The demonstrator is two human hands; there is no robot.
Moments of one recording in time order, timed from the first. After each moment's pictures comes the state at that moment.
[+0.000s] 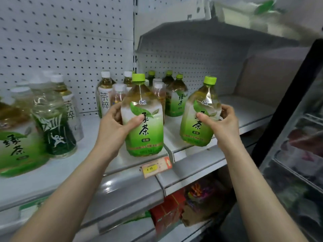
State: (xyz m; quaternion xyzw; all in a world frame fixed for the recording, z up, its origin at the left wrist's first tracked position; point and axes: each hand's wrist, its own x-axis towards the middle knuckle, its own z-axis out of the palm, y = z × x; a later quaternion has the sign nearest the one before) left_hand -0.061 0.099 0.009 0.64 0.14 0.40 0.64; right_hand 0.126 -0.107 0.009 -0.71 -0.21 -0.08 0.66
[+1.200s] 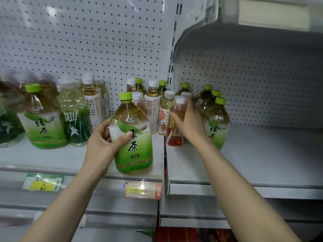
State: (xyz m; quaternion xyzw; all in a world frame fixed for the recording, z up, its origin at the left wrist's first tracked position) left_hand -0.036 0.066 -0.009 0.56 0.34 0.54 0.53; right_hand 0.222 0.058 0.015 -0.74 -0.53 -0.05 0.40
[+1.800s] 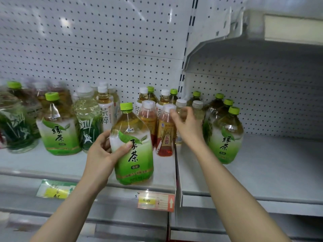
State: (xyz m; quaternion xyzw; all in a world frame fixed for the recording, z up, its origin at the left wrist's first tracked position) left_hand -0.062 0.079 -0.013 0.54 0.34 0.55 0.54; right_hand 0.190 0.085 0.018 -0.73 -0.51 0.01 0.46
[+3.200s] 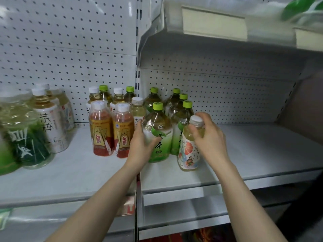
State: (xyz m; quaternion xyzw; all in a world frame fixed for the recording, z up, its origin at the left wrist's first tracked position) left_hand 0.132 0.073 -0.029 0.74 0.32 0.41 0.42; right_hand 0.271 -0.071 0.030 -0.80 -0.43 -0.12 0.40
